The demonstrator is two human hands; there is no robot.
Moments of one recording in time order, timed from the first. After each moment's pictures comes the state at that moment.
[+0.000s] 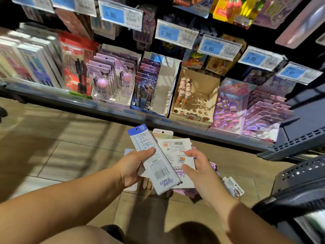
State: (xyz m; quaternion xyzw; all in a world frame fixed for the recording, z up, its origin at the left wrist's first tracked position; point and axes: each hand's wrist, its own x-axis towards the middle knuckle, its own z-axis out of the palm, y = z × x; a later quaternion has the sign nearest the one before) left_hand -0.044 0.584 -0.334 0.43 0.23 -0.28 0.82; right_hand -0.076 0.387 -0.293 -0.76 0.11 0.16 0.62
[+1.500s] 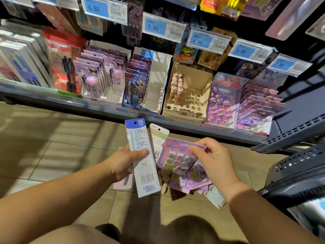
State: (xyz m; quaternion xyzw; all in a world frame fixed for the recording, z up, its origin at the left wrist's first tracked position) left_hand -0.034 0.595 -0.358 0.53 0.12 -0.29 0.79; right_hand -0.056 0.353 -0.265 -0.87 0.04 -0.01 0.50
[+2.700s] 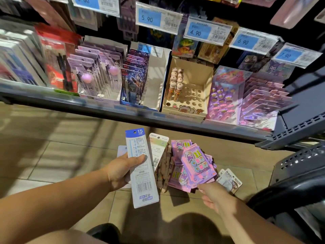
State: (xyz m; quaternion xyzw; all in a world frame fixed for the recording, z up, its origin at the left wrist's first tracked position) left_hand -0.049 0.587 -0.370 0.50 0.20 -0.33 0.77; right_hand -0.091 0.315 -0.366 -0.70 0.46 0.28 0.48
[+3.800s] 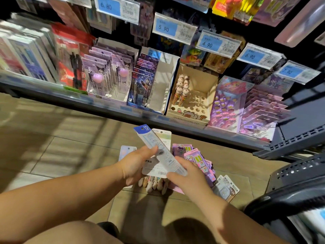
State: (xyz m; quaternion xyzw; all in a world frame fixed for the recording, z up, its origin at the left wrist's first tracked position) left_hand -0.046 0.569 -0.334 0.47 0.14 -0.32 0.81; right_hand -0.078 0.395 -0.306 -0.85 0.11 0.20 0.47
